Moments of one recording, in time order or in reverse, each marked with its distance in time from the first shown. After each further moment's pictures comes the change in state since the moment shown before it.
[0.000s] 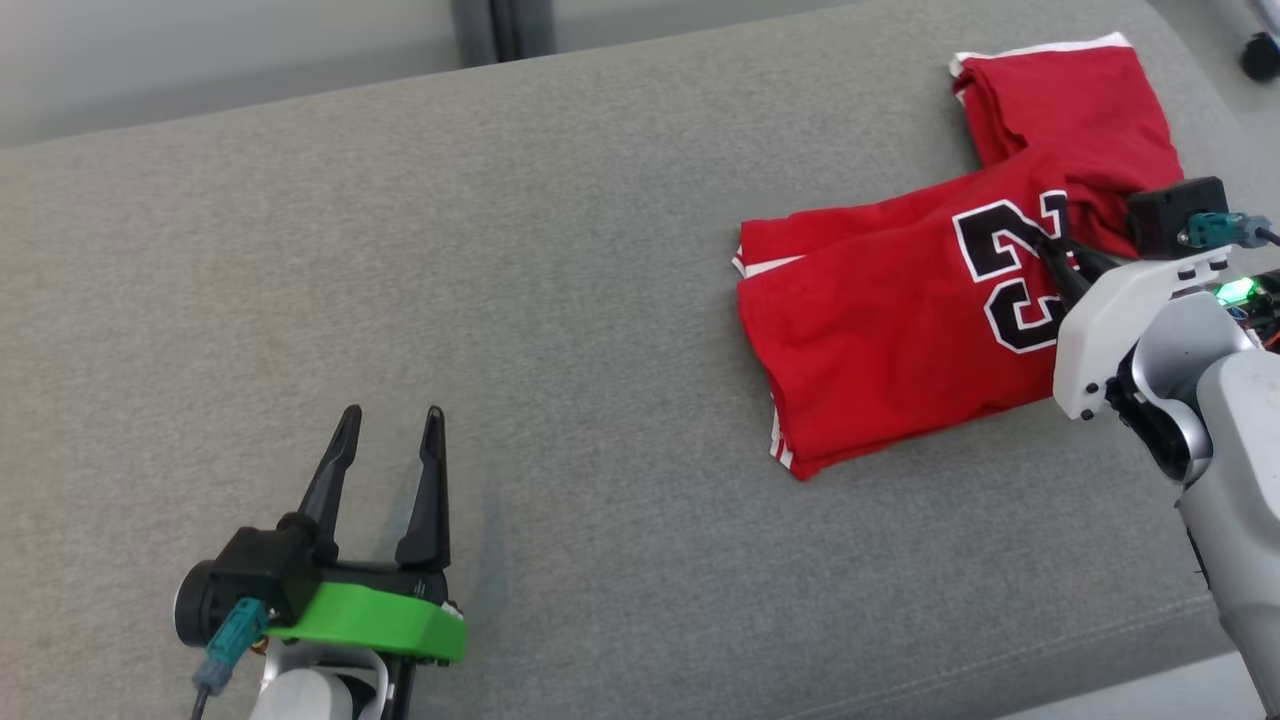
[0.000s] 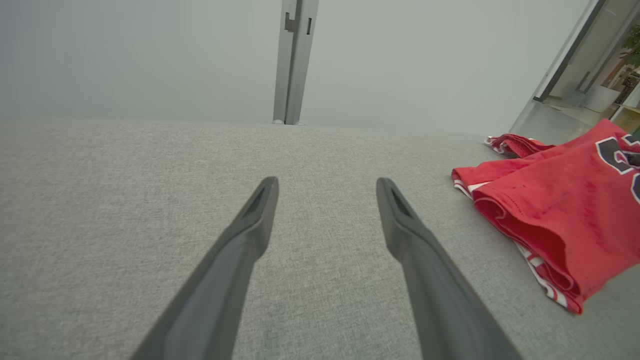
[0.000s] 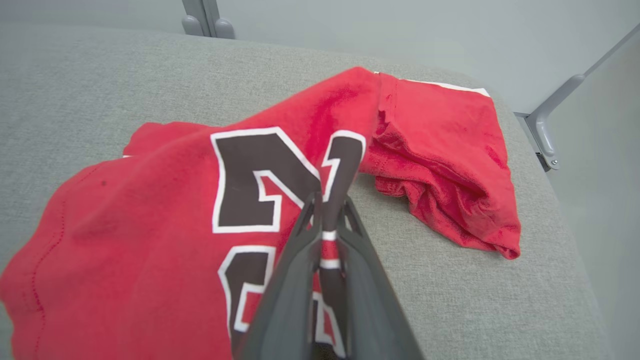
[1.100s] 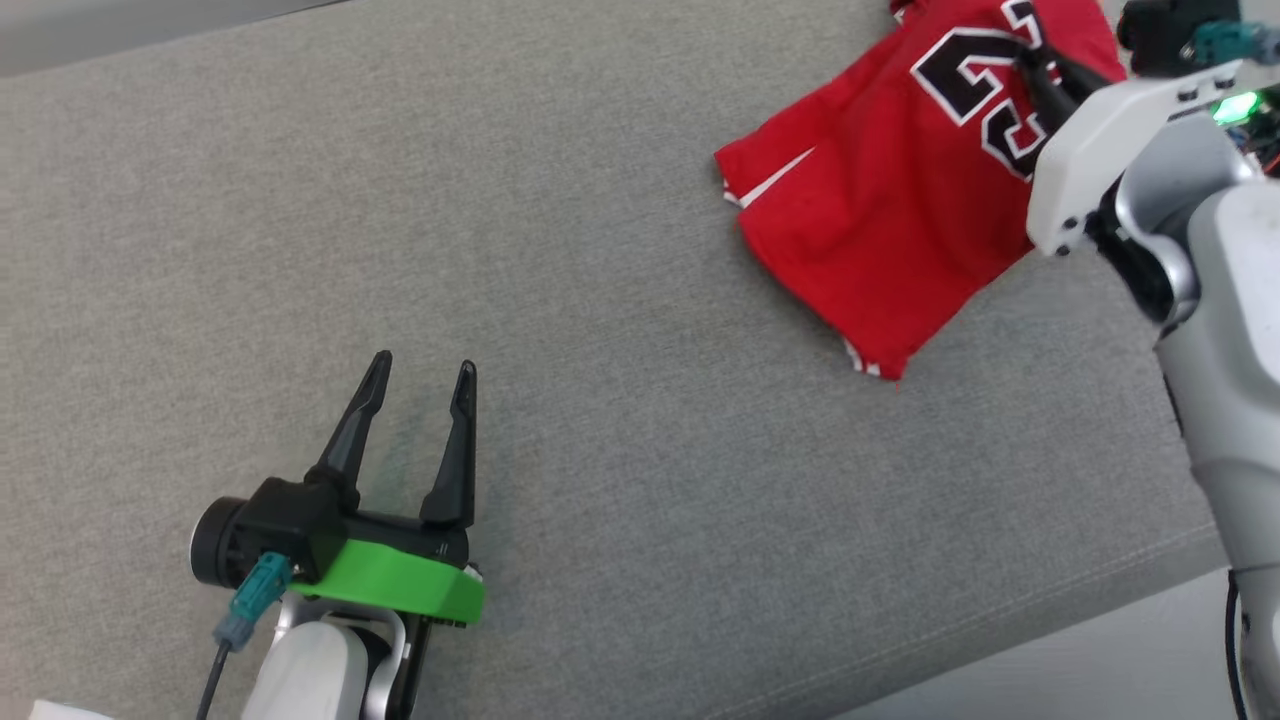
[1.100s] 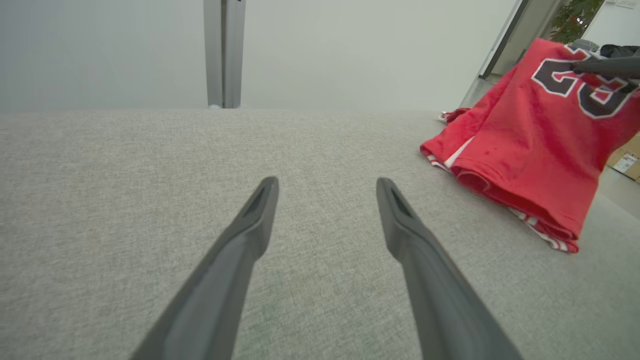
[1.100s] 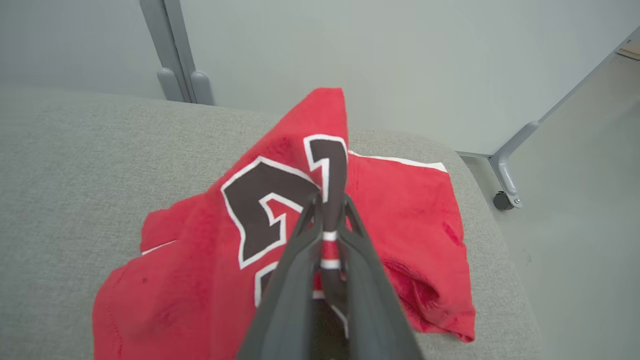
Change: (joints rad) left arm -0.089 0.036 -0.075 -0.003 0.004 0.000 0.000; right arm -0.250 0.077 -0.005 0.020 -0.065 0.000 0.012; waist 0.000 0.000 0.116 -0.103
